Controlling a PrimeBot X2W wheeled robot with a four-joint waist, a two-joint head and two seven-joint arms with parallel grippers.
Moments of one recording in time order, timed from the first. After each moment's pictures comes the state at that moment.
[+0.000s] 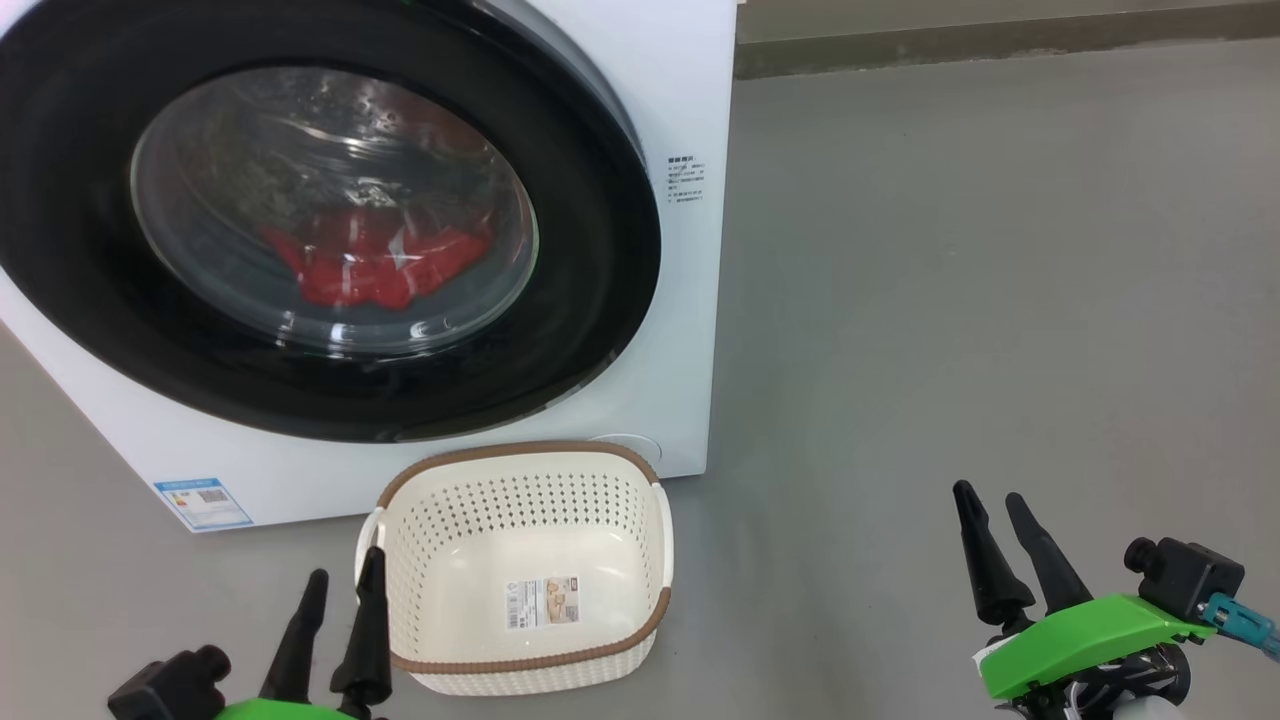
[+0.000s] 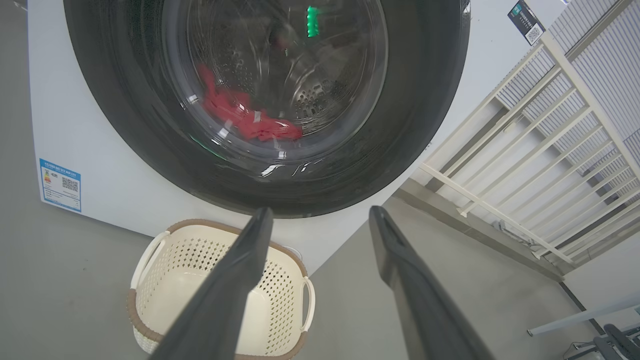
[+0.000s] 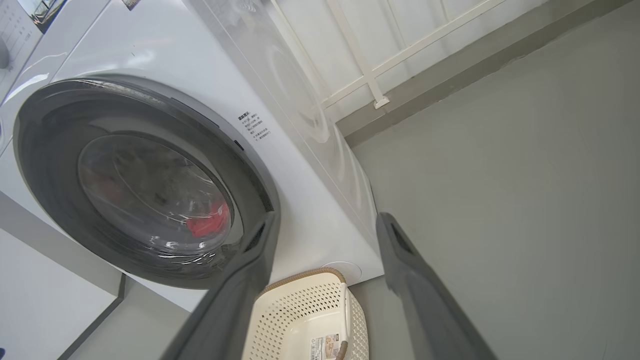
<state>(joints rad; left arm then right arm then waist) -0.03 0.02 0.00 0.22 -0.68 -0.08 -0.12 -0.07 -0.04 0.02 0.33 0.74 0.13 -0.12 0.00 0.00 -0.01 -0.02</state>
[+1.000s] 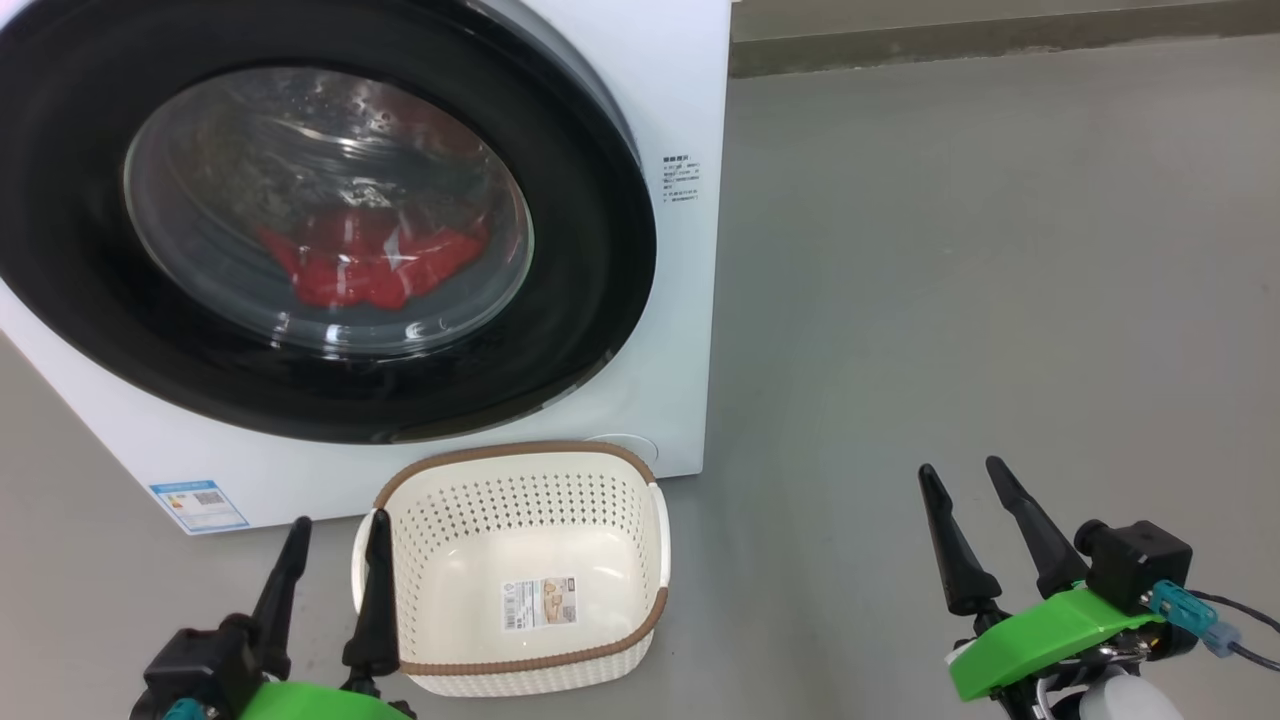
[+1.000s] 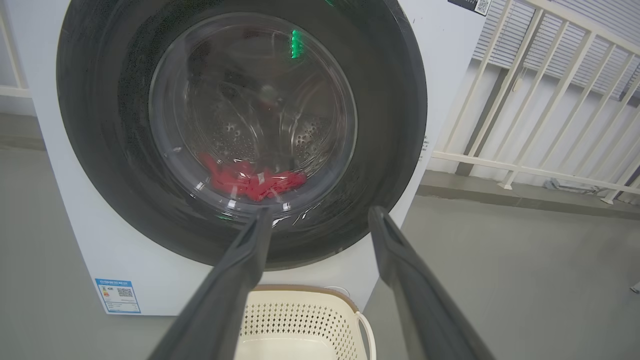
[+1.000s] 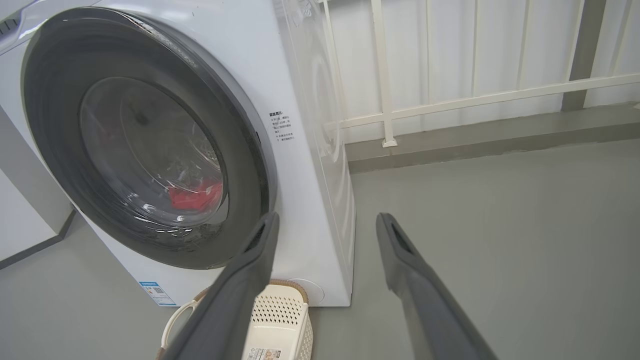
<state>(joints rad) -0.06 0.03 -0.01 0.19 -0.31 -0.05 -0.21 -0.09 -0.05 0.06 0.31 0.41 0.13 -0.21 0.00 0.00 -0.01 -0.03</state>
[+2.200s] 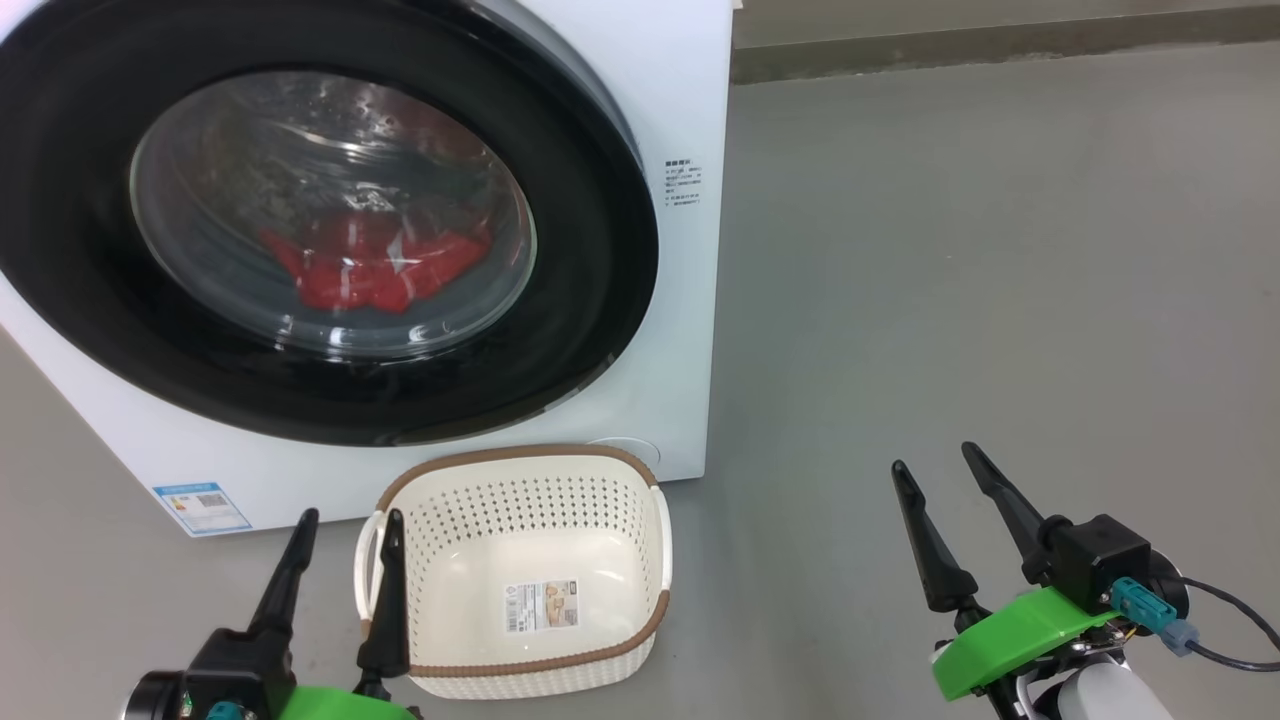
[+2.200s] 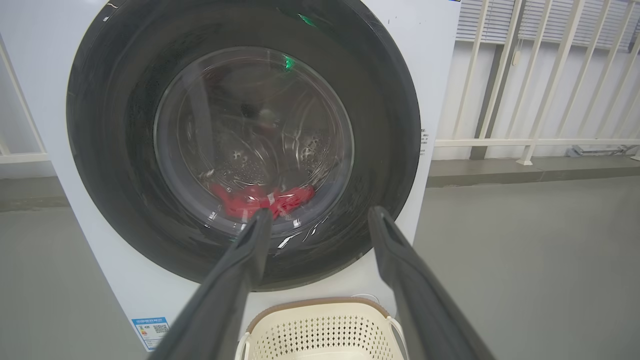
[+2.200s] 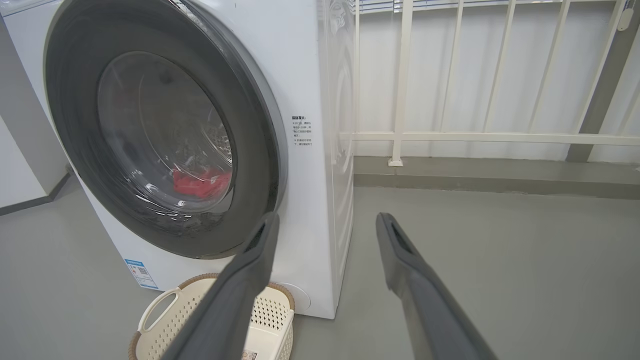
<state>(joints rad) -0.07 0.04 -0.02 0.19 -0.14 -0.04 -0.25 -0.13 -0.06 0.10 0.33 0.25 0.13 -0.26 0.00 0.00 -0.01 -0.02</state>
